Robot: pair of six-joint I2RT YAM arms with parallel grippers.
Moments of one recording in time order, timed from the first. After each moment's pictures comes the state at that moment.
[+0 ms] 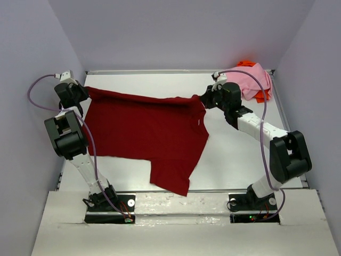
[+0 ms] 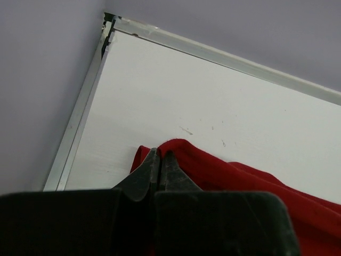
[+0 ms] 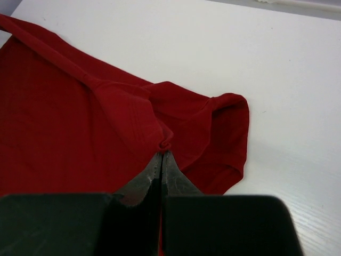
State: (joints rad) left arm 0.43 1.99 1.26 0.48 0.37 -0.22; right arm 0.36 1.58 1.05 0.25 -0.23 0.19
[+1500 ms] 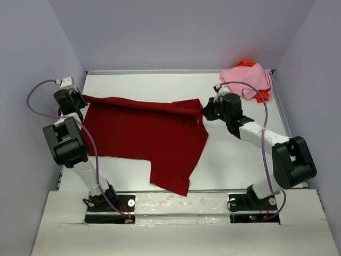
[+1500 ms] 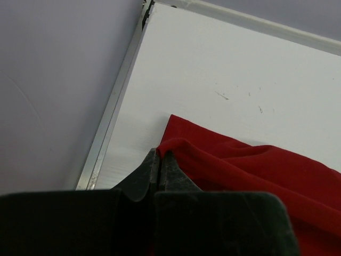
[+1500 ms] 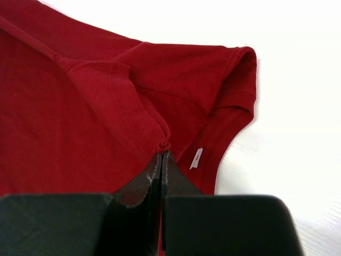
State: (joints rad) left arm 0.45 1.85 1.09 0.44 0.27 -0.07; right arm 0.36 1.50 0.87 0.24 -0.23 0.26
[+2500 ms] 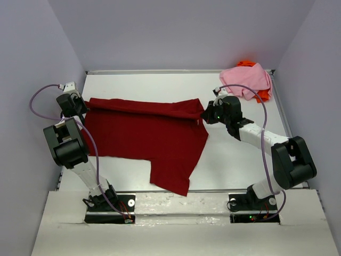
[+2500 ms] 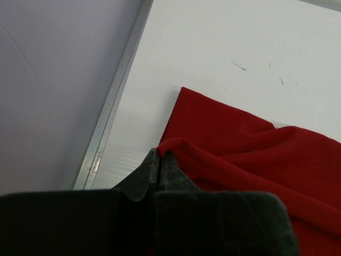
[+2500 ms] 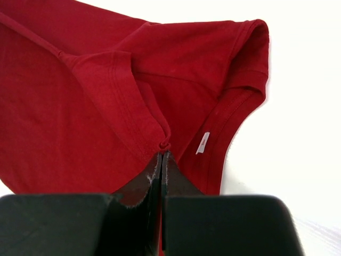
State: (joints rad) left arm 0.45 1.84 1.01 0.44 0.23 -0.01; right arm 0.36 1.50 0.84 0.23 -0.27 0.28
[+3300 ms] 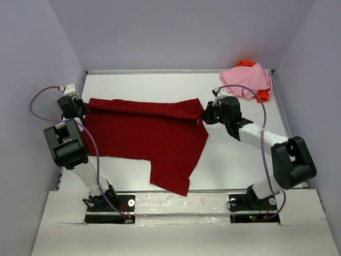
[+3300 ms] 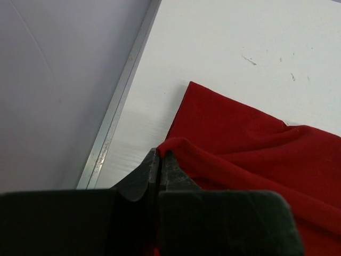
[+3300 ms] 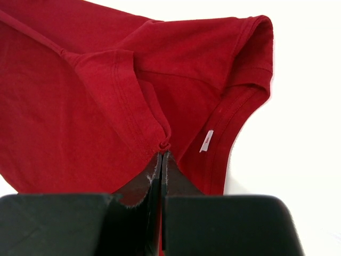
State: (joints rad) left arm 0.45 1.82 0.97 0.46 0.20 0.00; right arm 0.37 1.50 0.83 0.22 -0.27 0.29
